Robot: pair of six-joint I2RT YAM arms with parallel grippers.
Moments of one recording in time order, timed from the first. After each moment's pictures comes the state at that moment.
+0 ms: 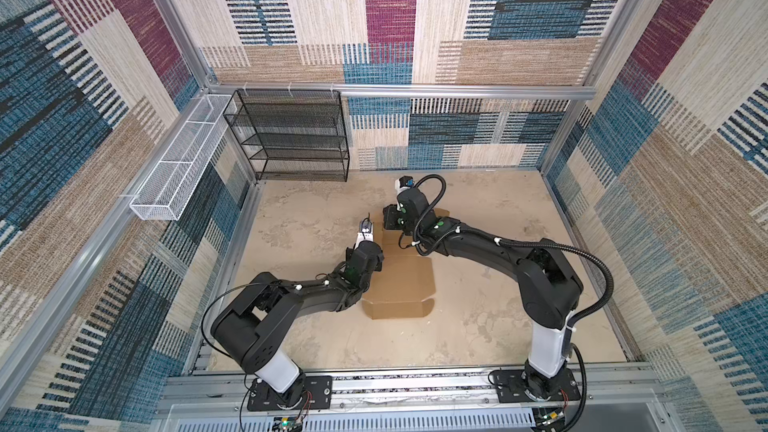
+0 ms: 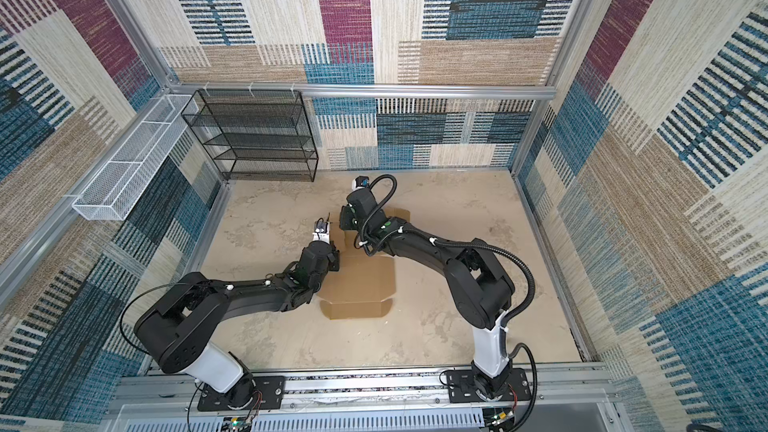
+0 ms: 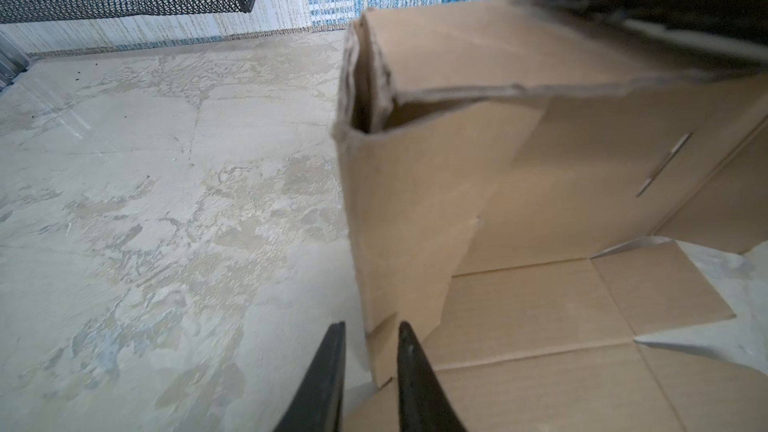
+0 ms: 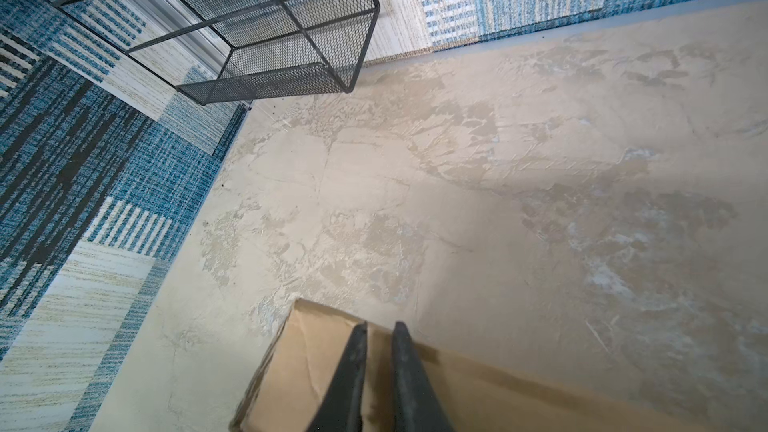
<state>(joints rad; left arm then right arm) -0.67 1.61 0.64 0.44 -0.52 -0.25 0.74 1.90 1.41 -0.03 0.12 0.59</state>
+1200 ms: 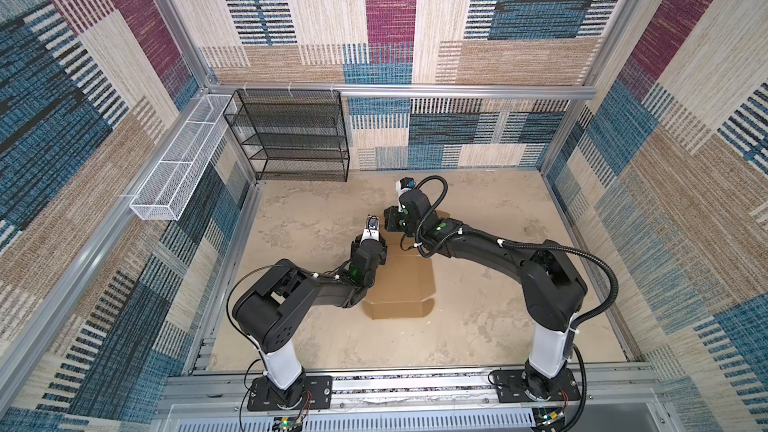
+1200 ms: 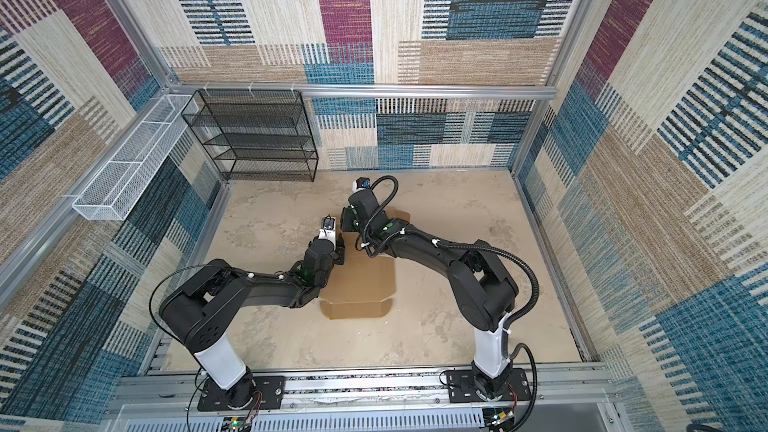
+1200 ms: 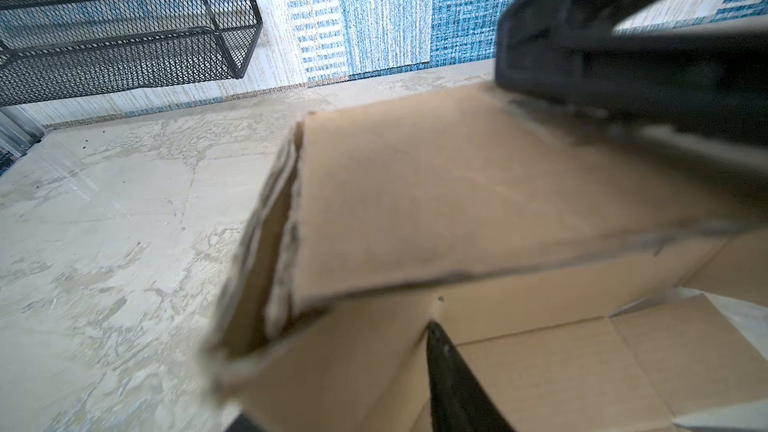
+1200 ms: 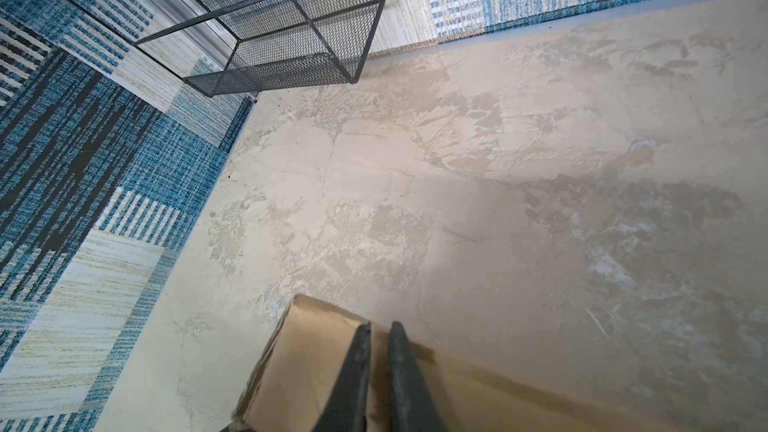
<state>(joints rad) -0.66 1.75 0.67 0.71 -0.54 -0.12 0.74 1.88 1.38 -0.02 0.09 0.59</state>
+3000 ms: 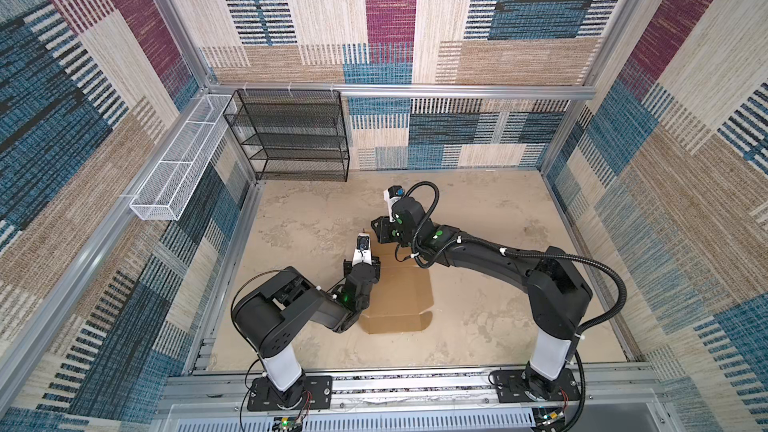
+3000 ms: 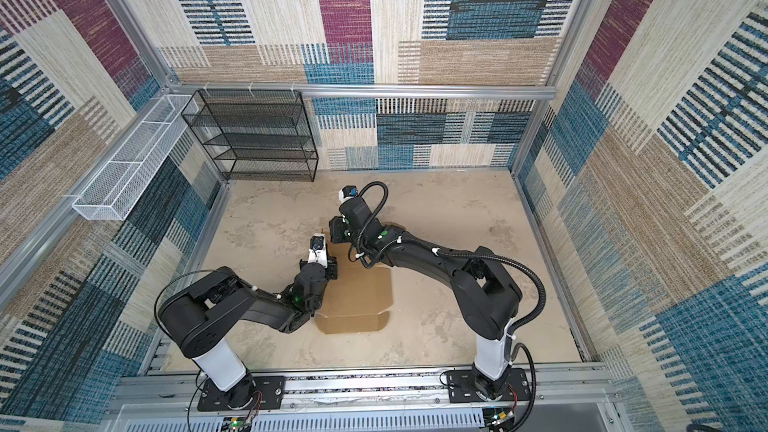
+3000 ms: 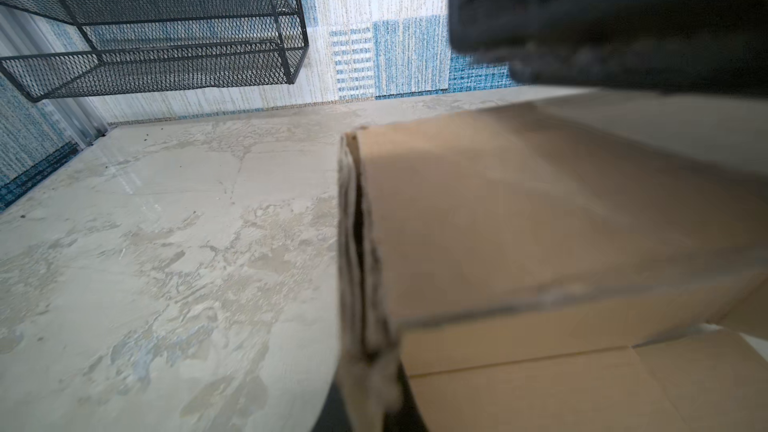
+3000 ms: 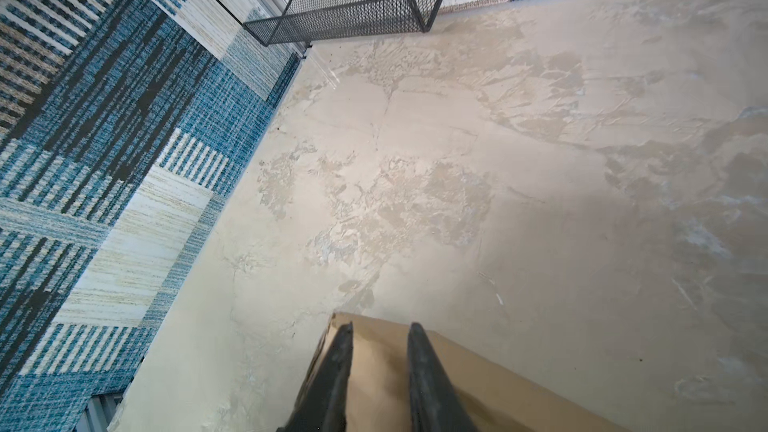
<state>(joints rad) -0.74 1.74 0.43 1.05 -0.68 -0.11 0.81 1.84 1.36 -0.04 0.04 0.58</state>
